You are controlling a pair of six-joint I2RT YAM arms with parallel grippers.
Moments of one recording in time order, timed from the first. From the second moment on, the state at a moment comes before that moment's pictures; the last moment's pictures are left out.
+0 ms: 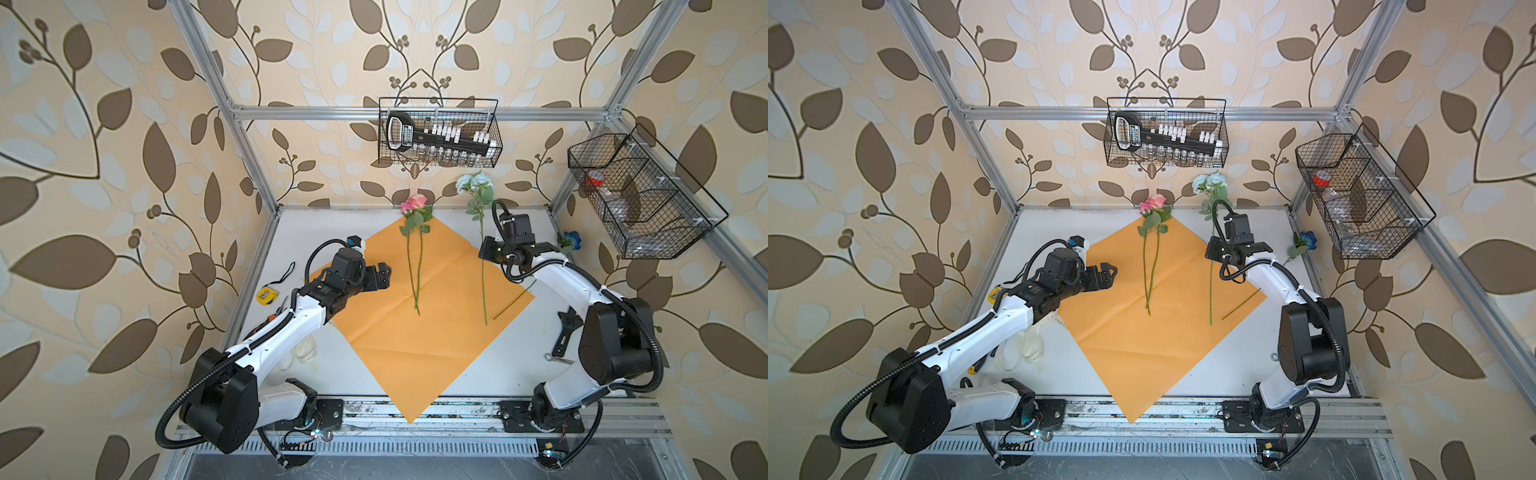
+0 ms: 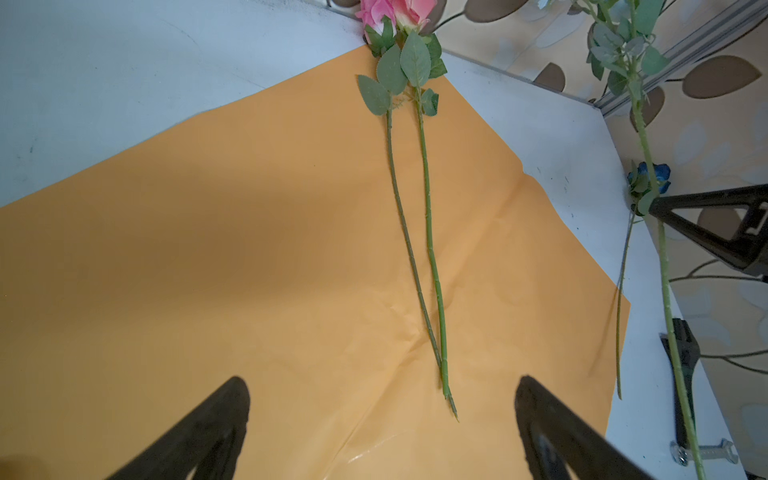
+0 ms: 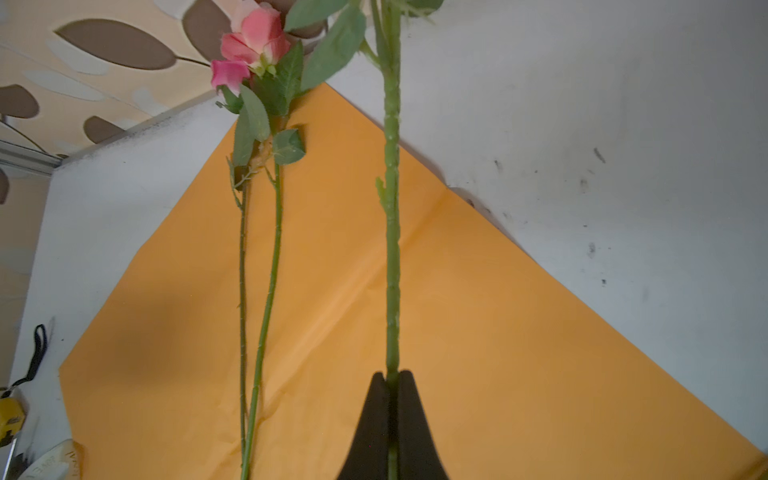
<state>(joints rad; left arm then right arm) -0.44 1.24 0.83 -0.23 0.04 -0.53 0.17 1.62 1.19 -0.36 -0.07 0.44</state>
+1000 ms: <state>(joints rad) -0.43 1.27 0.83 -0.21 0.04 -0.53 0.43 2.08 1.53 -0.27 -0.10 0.61</state>
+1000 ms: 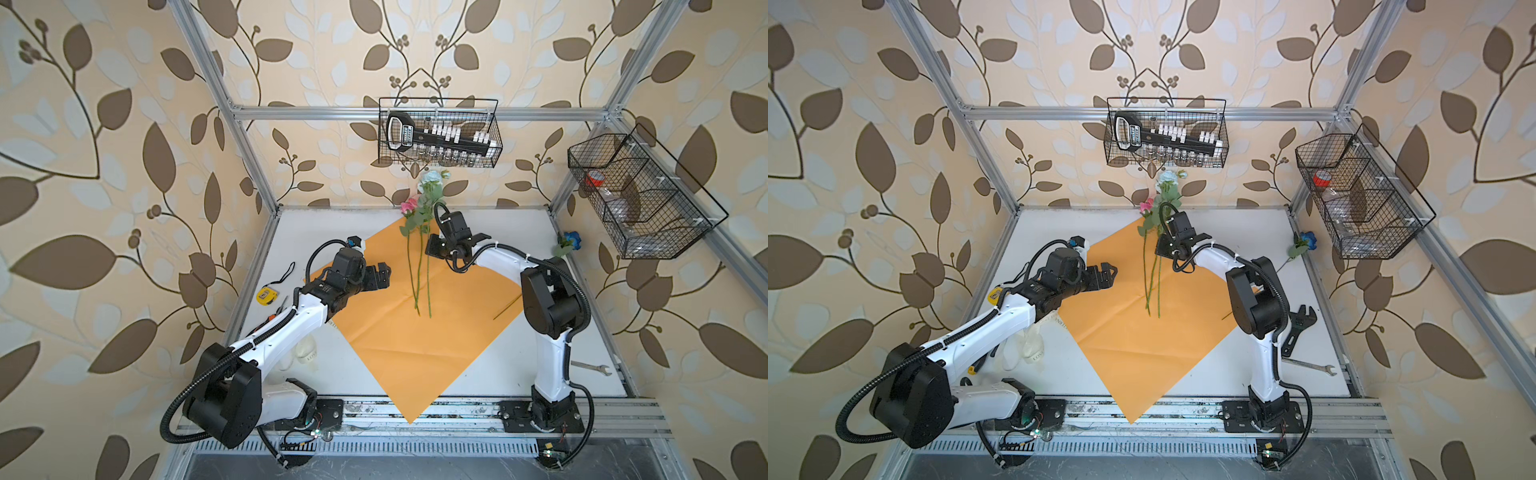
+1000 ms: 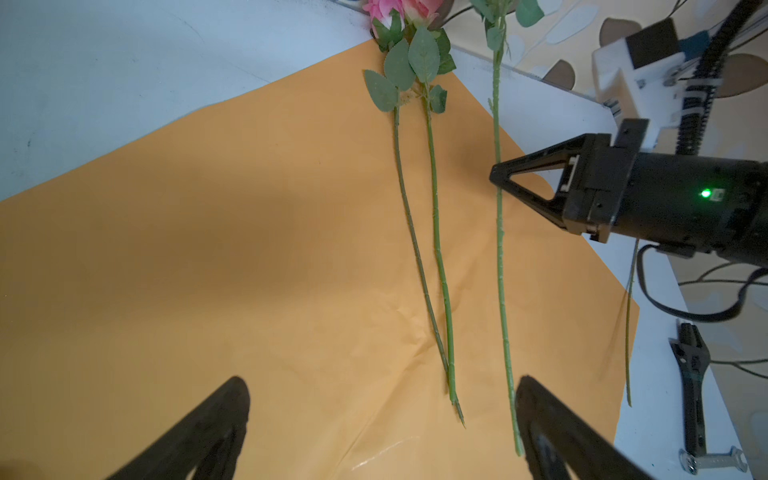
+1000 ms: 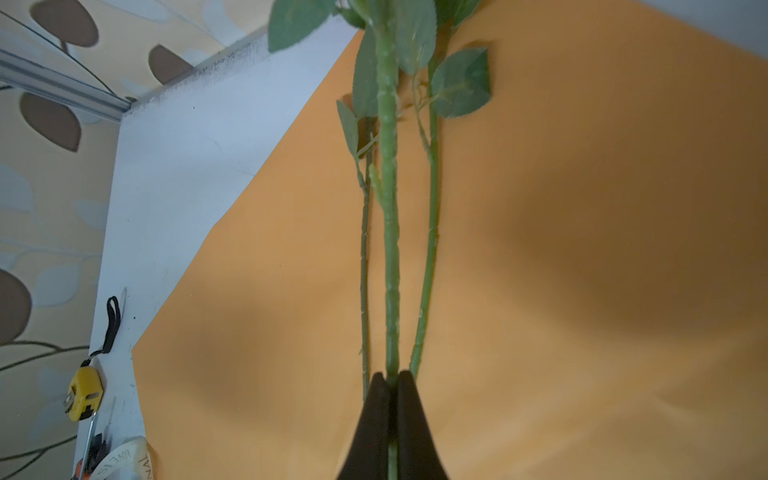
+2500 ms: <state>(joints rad) -0.43 1.27 0.83 -0.21 0.05 -0.53 0.47 1.95 1.49 -0.38 -0.01 0.61</state>
